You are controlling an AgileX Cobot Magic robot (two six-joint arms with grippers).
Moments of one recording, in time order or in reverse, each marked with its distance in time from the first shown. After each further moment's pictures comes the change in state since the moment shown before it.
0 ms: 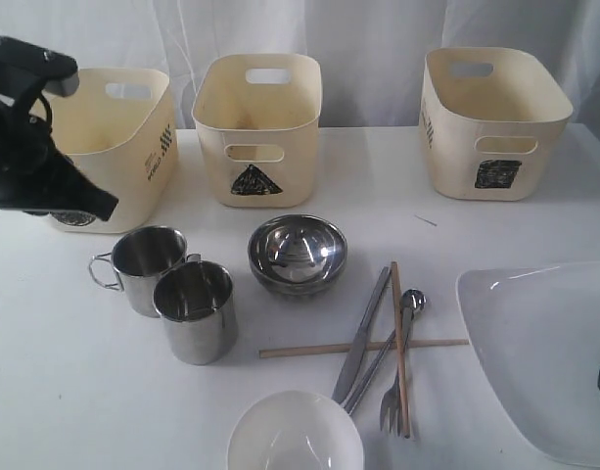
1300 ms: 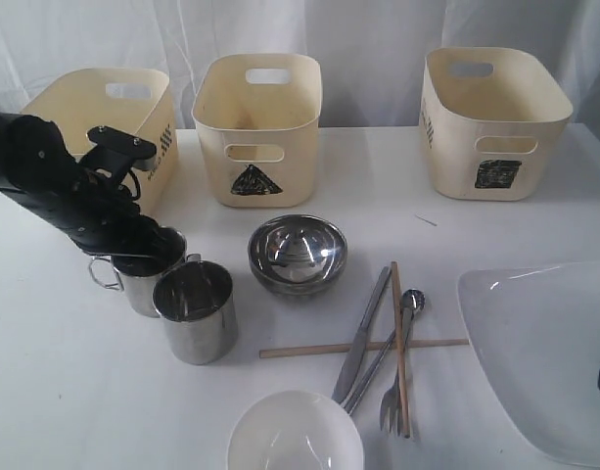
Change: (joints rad) left arm 0.045 0.445 -0.068 -0.154 -0.255 0.186; right arm 0.000 0.000 0.000 0.000 0.000 0.000
